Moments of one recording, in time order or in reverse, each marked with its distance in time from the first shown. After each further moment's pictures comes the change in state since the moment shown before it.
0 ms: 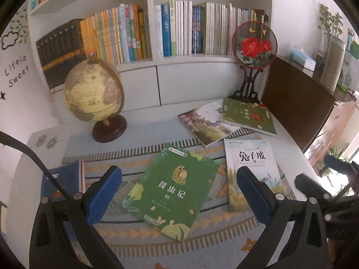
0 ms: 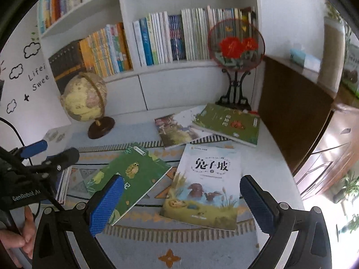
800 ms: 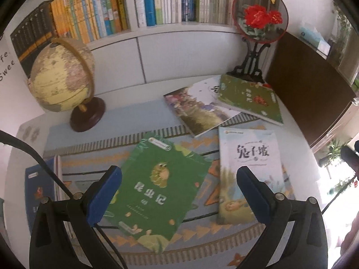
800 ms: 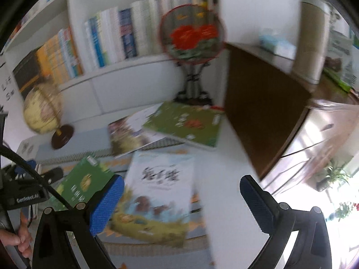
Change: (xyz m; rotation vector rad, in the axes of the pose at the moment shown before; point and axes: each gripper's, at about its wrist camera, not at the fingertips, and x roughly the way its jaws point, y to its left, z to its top) left arm 0.081 -0.042 0.027 0.003 0.179 -0.005; right arm 0.022 -0.102 0.037 0.082 0.046 -0.156
